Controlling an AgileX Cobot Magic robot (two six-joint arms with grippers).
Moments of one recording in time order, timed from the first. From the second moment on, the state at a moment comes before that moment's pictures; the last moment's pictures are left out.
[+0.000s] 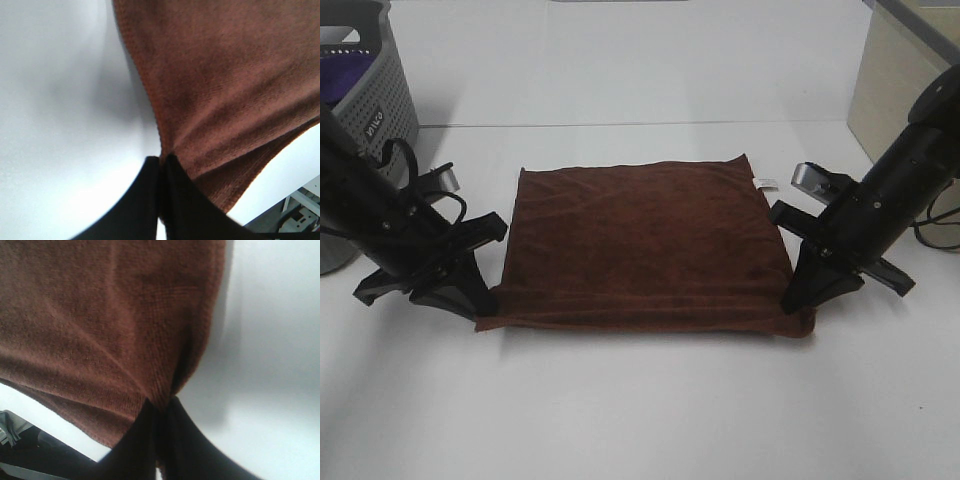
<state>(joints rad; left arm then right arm) -0.16 1.99 -1.06 -0.76 0.81 0.35 0.04 2.12 -1.21 0.59 1.02 -0.29</state>
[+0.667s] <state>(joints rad) -0.16 1.97 -1.28 -0.74 0.70 0.28 0.04 2.13 -1.64 0.56 1.10 -0.25</state>
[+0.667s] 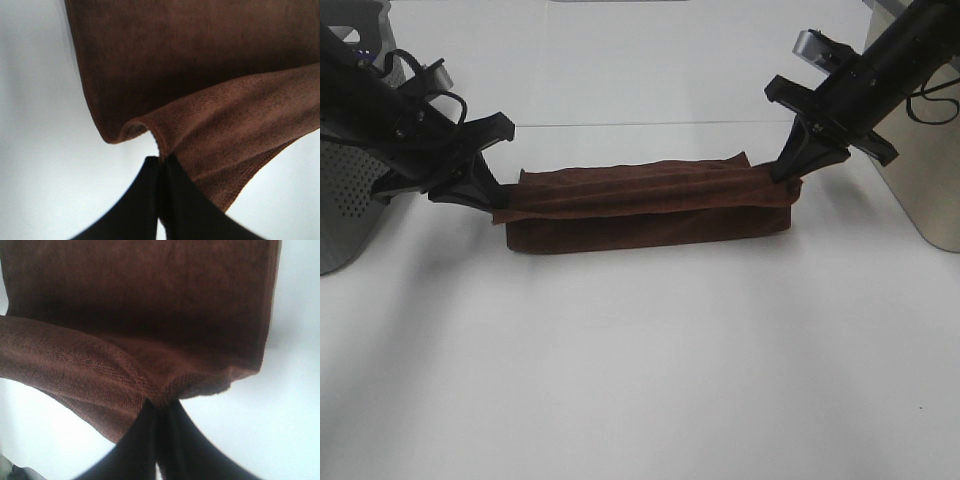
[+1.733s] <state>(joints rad) -0.15 2.25 -1.57 -0.70 0.46 0.28 0.05 2.50 -2.15 0.56 1.03 -0.21</state>
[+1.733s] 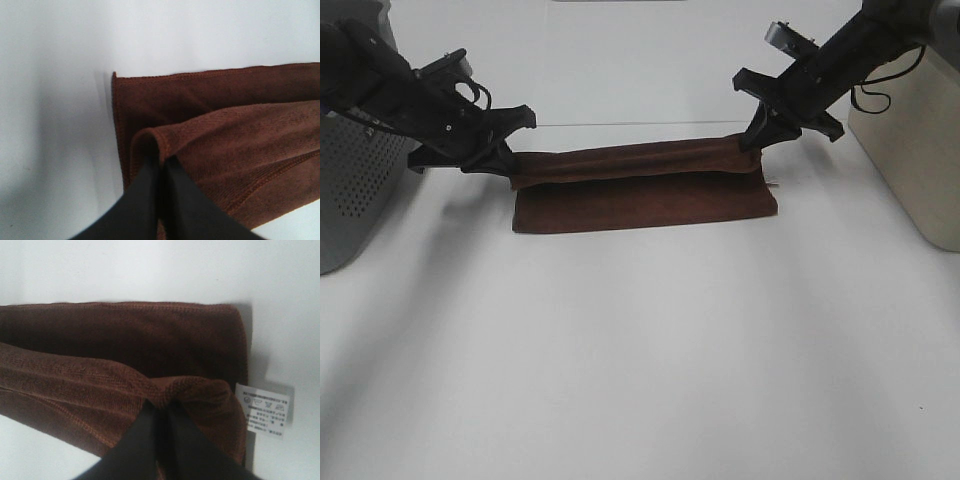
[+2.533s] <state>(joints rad) -0.15 2.27 -1.58 -0.68 0.49 0.36 0.03 2.51 -2.19 0.51 0.98 -0.21</state>
